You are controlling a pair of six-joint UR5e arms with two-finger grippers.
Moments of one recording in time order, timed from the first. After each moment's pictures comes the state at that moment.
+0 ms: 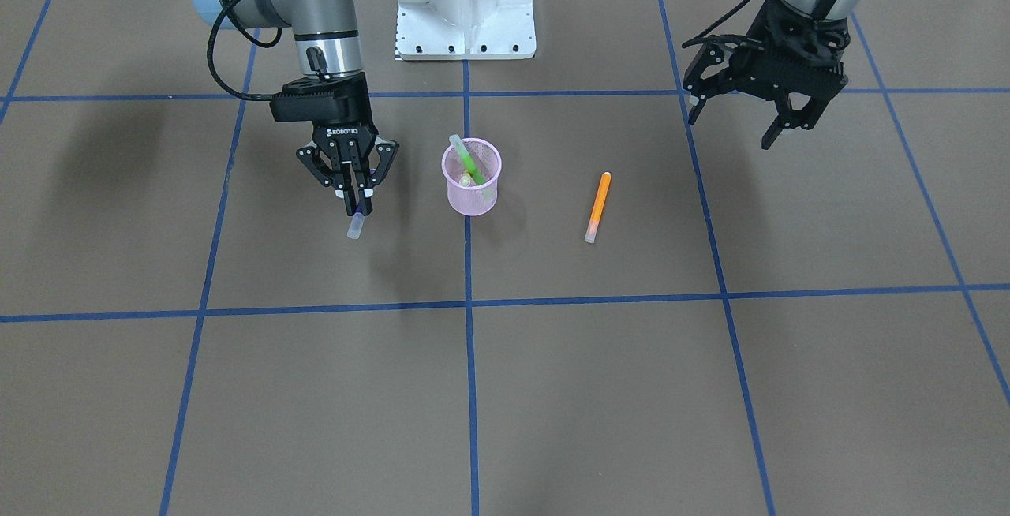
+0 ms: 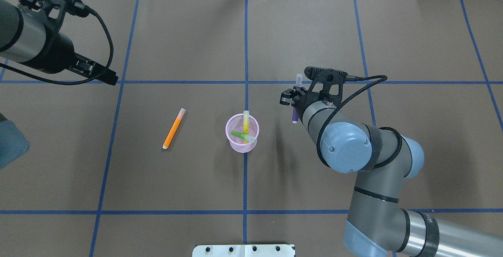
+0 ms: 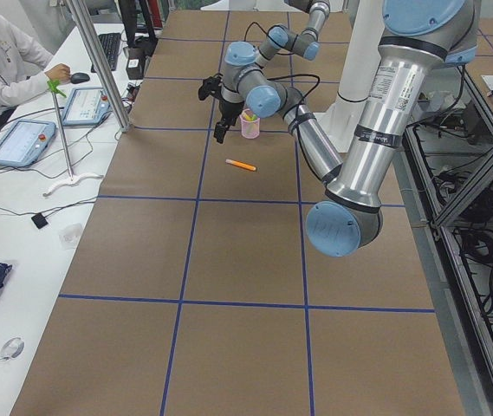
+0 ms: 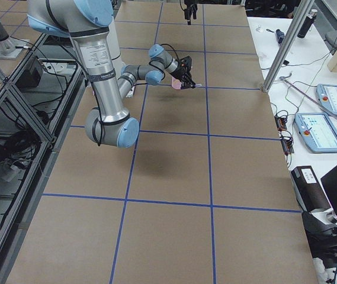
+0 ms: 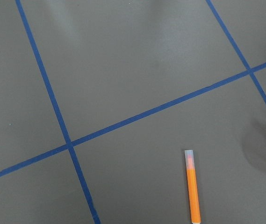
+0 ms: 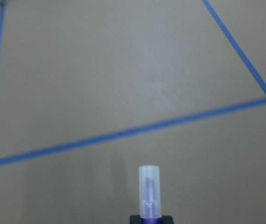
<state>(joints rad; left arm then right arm) -0.91 -1.89 -2.14 -1.51 -2.07 -0.58 0.38 -1.16 1.86 -1.19 1.09 1.33</state>
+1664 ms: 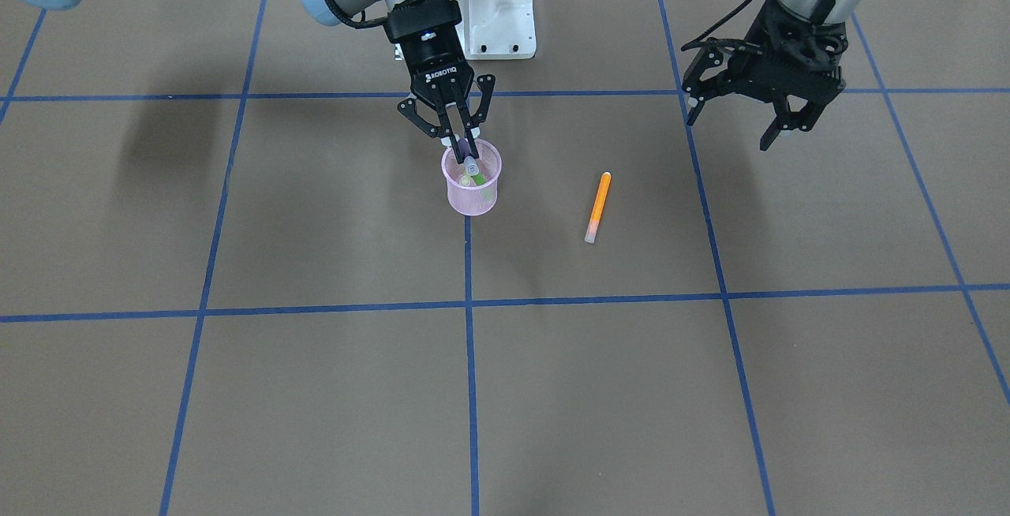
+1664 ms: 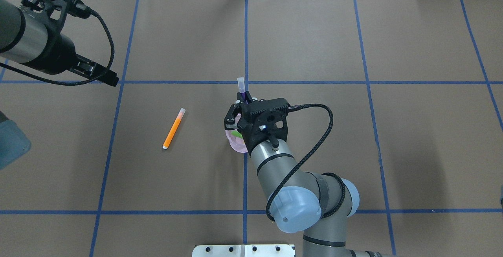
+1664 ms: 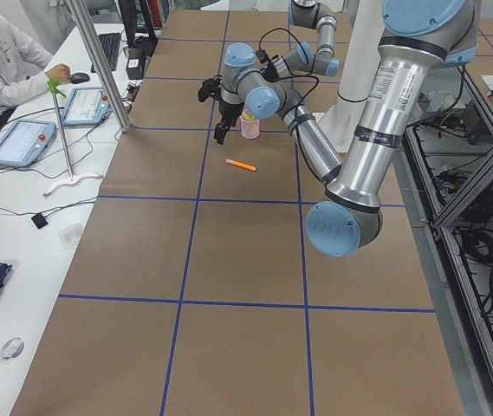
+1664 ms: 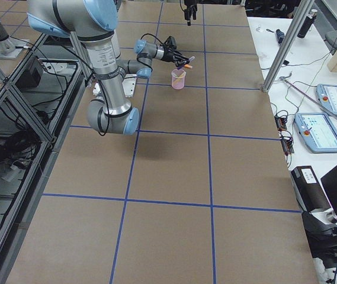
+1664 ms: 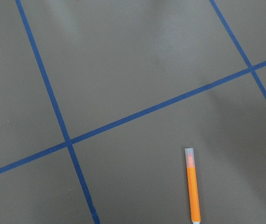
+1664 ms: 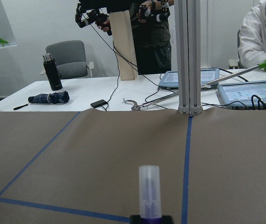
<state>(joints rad) -0.91 -1.89 -2.13 -1.51 -2.08 -0.58 0.19 -1.00 1.72 -0.90 0.73 1.02</state>
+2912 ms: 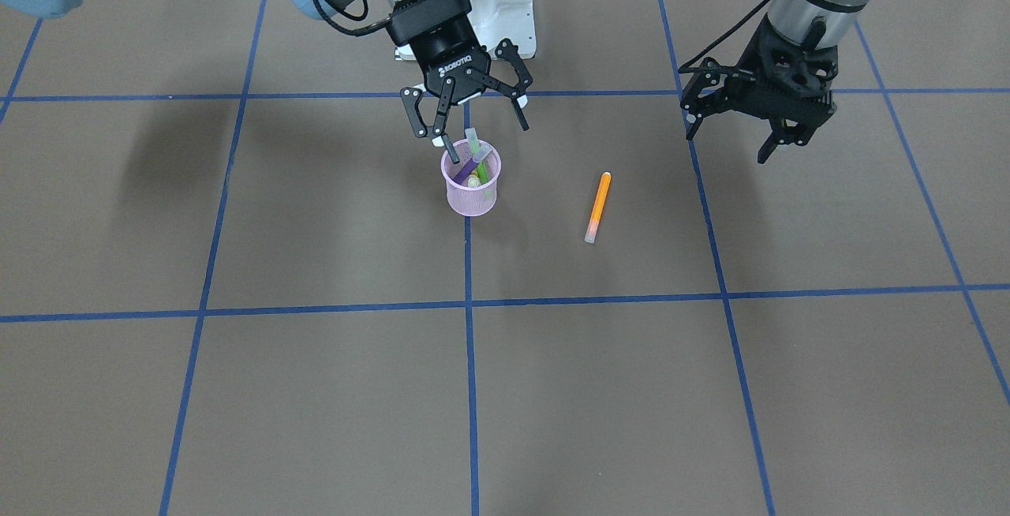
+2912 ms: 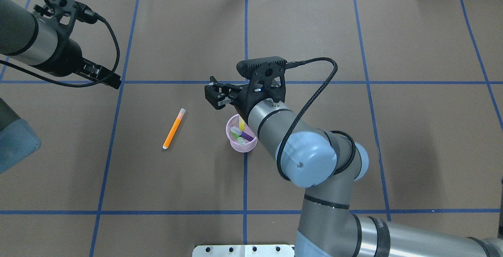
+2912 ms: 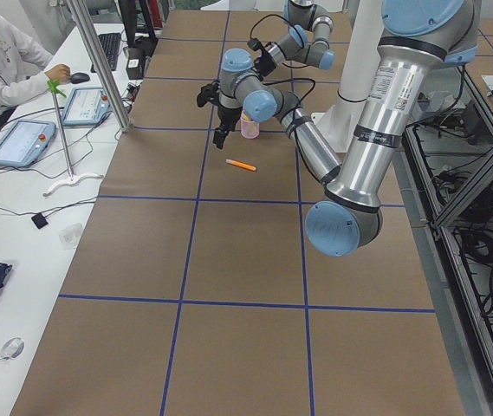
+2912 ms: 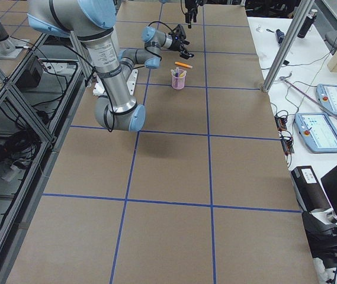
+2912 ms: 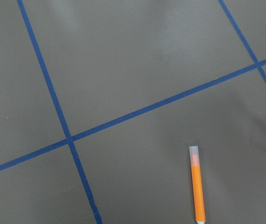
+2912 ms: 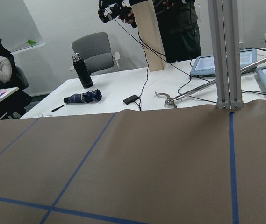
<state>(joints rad) -0.89 -1.89 -2.07 -1.54 -2.07 -0.59 0.37 -0.95 1.79 -1.00 1.12 1.06</state>
